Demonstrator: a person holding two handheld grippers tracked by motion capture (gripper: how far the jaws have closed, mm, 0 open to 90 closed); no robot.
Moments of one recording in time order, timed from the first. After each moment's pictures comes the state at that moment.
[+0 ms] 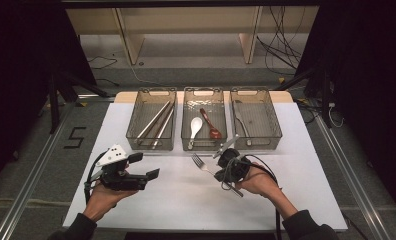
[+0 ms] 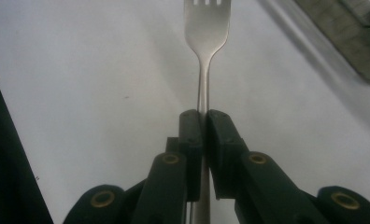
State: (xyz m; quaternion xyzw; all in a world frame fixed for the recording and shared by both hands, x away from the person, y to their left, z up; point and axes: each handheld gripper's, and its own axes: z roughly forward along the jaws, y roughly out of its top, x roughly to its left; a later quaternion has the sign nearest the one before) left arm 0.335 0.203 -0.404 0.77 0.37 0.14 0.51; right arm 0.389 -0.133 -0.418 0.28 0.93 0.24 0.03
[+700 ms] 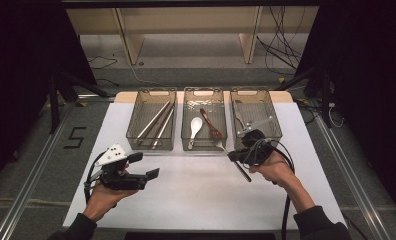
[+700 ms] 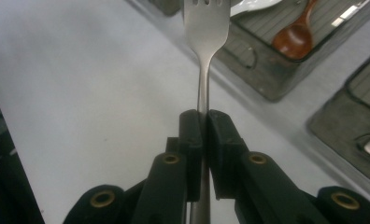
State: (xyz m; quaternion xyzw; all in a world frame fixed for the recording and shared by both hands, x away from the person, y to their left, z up) left arm 0.335 0.204 -0.404 0.76 0.37 0.14 0.51; right arm 0.409 -0.187 -0.380 0.35 0.87 0.33 0.05
